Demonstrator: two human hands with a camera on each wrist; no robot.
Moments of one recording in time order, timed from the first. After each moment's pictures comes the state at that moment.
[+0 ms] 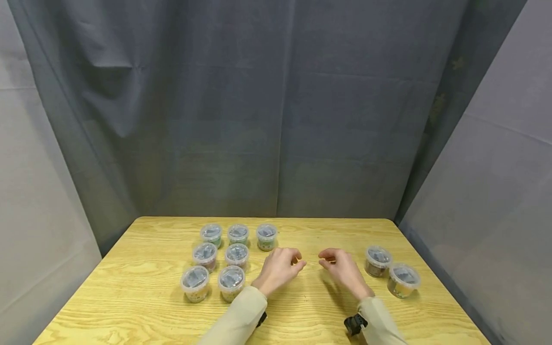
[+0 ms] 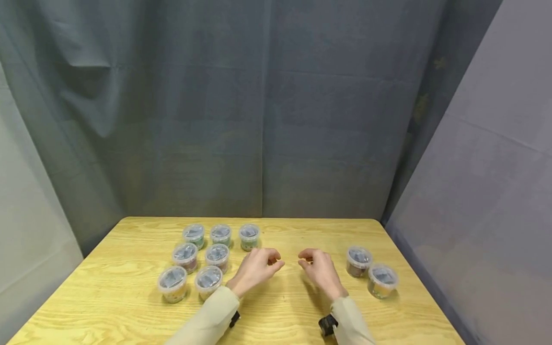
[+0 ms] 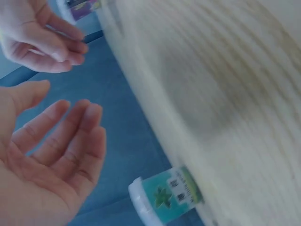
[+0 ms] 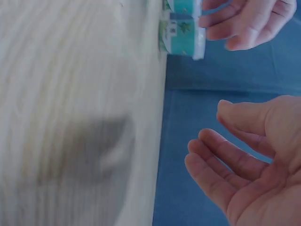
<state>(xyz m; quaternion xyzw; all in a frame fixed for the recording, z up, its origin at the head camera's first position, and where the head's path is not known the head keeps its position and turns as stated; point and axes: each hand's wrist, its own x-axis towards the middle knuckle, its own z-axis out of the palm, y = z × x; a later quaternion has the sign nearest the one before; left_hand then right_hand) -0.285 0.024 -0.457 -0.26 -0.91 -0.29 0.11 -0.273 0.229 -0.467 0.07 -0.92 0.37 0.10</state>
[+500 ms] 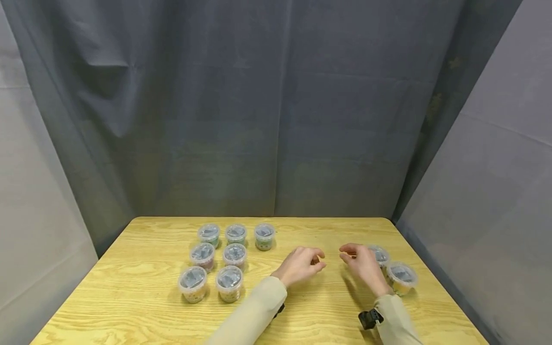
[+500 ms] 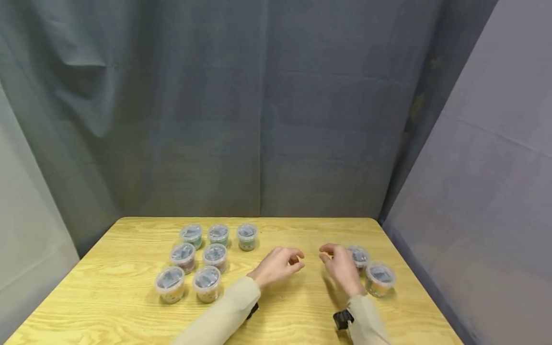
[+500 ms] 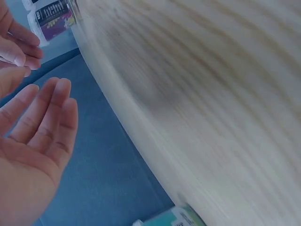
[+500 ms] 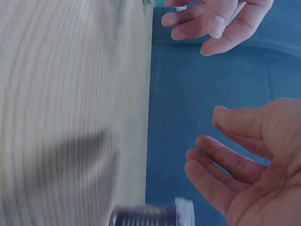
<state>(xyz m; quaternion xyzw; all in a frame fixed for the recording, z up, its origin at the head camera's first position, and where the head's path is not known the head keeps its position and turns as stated) -0.306 0.076 -0.472 -0.34 -0.89 -0.29 0.04 -0.266 0.280 -0.454 0.05 -0.94 0.32 0.14</state>
